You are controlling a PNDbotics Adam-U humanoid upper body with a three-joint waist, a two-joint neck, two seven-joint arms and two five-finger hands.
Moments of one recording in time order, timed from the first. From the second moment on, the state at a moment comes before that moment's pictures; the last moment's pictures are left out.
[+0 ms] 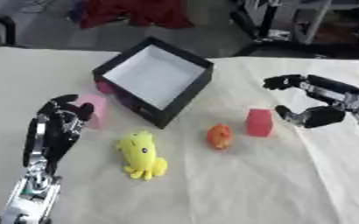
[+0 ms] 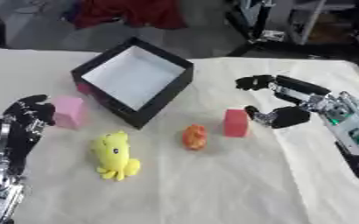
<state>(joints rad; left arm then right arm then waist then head) -0.10 0.18 -0.11 -1.74 -0.11 0.06 0.26 -0.57 -0.57 0.29 -1.24 0.38 -0.51 0.50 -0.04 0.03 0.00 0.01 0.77</state>
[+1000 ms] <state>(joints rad) -0.10 0.17 -0.11 -1.73 -0.11 0.06 0.25 -0.58 -0.50 0.29 -1.10 0.69 -0.54 0.38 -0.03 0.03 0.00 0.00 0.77</state>
